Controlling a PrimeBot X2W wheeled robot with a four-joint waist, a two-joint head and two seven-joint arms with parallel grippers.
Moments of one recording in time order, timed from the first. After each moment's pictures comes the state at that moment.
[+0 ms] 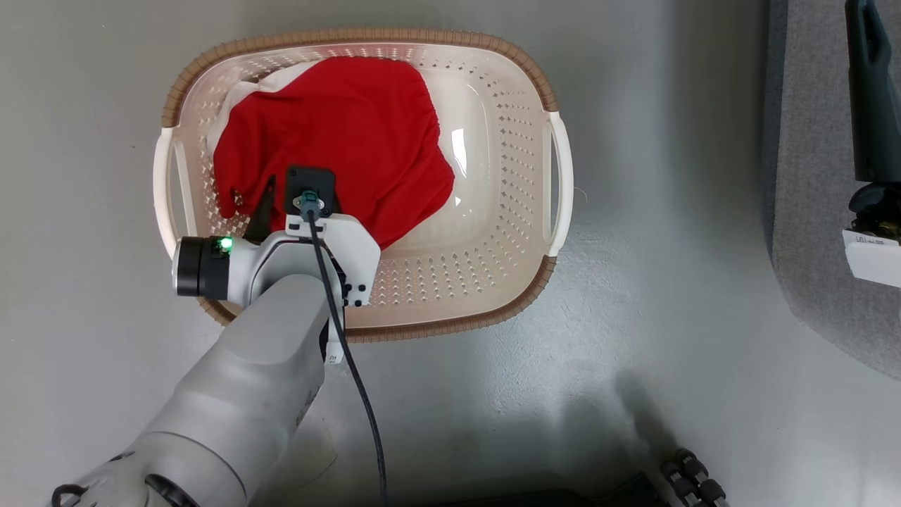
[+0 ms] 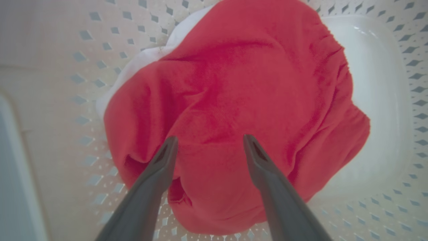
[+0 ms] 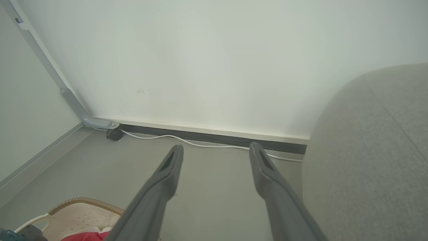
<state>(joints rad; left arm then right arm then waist) -0.94 0.04 -1.00 1.07 -0.81 0.50 -0.13 -0.54 -0.49 0.21 -0.16 0.55 0.13 -0.26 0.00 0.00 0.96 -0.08</state>
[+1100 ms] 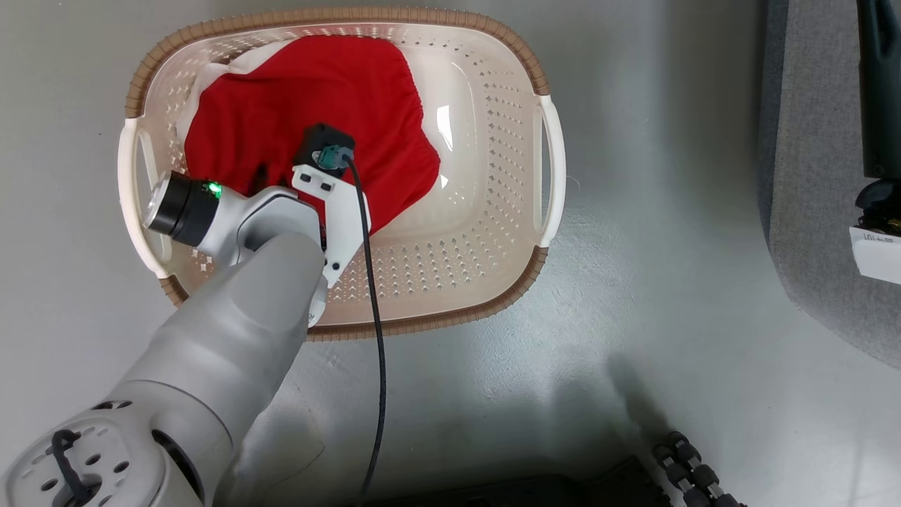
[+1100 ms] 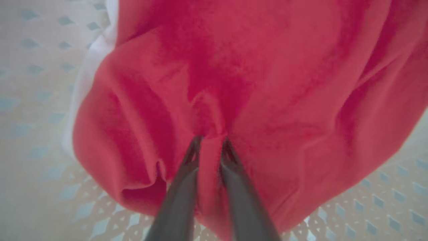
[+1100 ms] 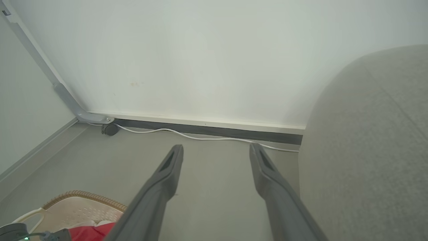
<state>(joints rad) -1.09 0.04 -1.28 1.20 -0.69 0.45 0.25 -0.55 -0.49 0.20 -0.18 0.56 0.13 -0.26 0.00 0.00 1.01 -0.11</state>
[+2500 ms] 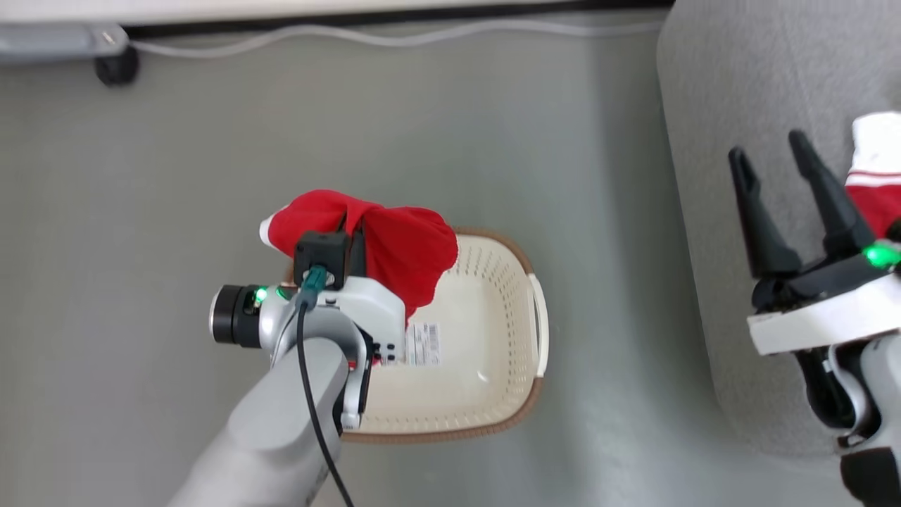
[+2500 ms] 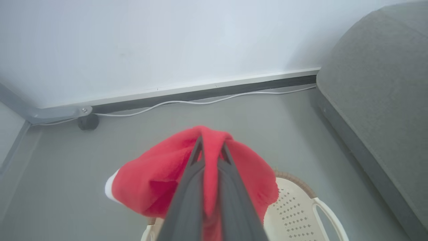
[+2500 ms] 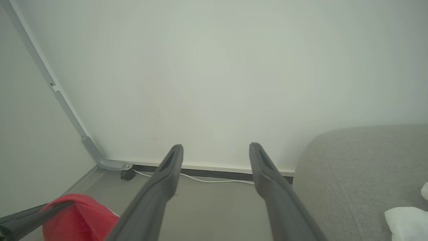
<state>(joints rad) -0.68 0.06 -0.73 0.75 -0.60 0.37 -0.25 -0.41 -0.37 0.28 0.10 0.55 0.13 -0.26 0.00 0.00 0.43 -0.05</state>
